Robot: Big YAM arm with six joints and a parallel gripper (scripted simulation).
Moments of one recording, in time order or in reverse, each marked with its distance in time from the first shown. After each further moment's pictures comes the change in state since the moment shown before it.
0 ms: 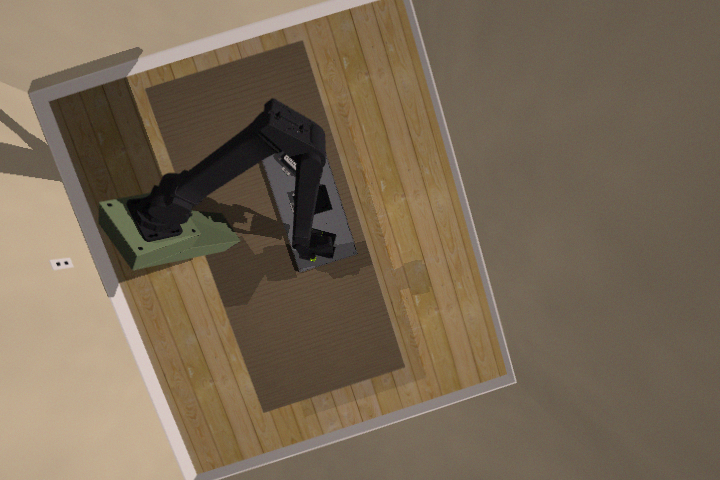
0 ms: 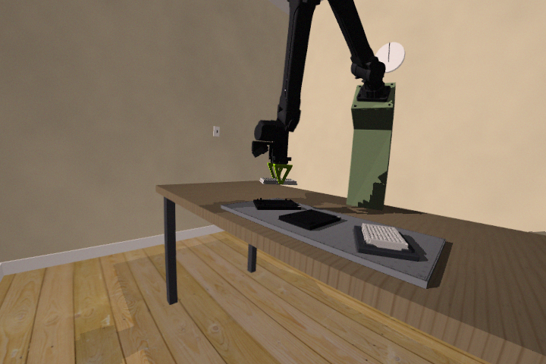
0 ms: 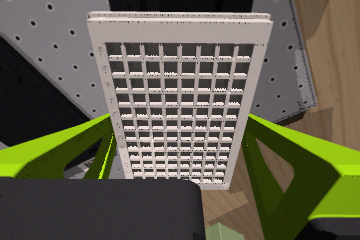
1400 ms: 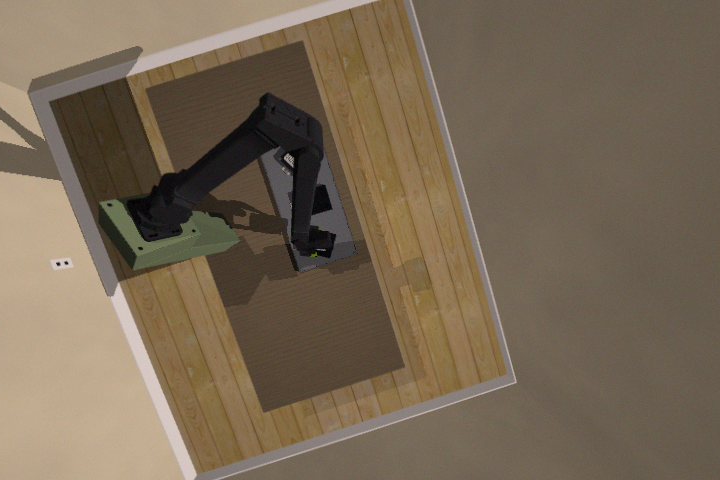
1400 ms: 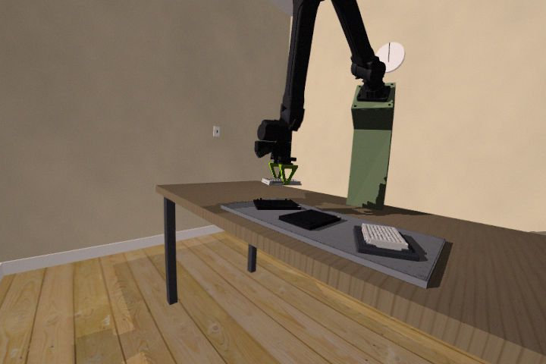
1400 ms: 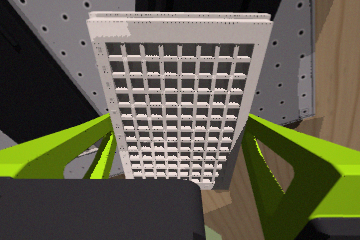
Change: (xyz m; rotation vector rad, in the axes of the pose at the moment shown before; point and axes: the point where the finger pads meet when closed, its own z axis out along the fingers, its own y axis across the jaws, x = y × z) arm 0.009 0.014 0.000 0.011 0.006 -0.153
